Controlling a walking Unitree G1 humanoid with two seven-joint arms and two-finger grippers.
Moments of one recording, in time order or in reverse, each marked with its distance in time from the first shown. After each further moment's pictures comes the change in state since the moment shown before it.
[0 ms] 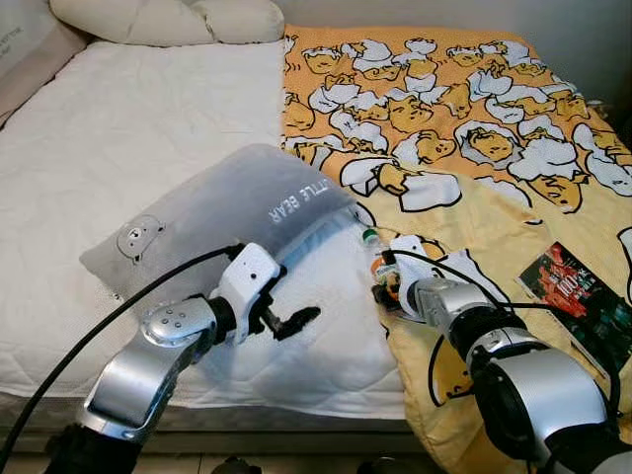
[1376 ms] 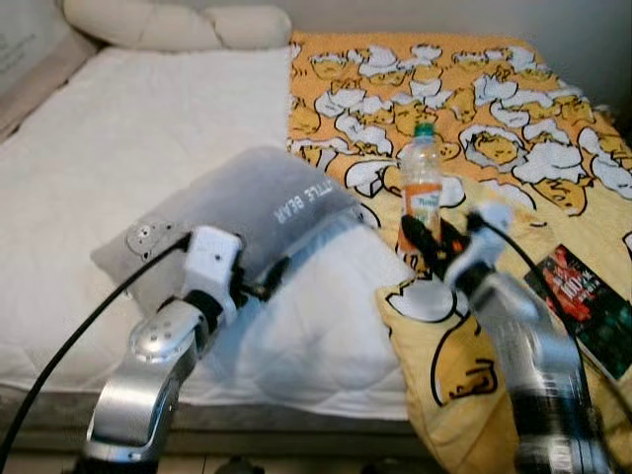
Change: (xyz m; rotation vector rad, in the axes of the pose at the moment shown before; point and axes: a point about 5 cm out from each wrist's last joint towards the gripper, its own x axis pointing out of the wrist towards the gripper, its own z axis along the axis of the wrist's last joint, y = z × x) left arm -0.019 0.015 0.001 -0.201 -0.204 0.478; right arm -0.088 -0.024 0.012 0.339 -0.752 0.277
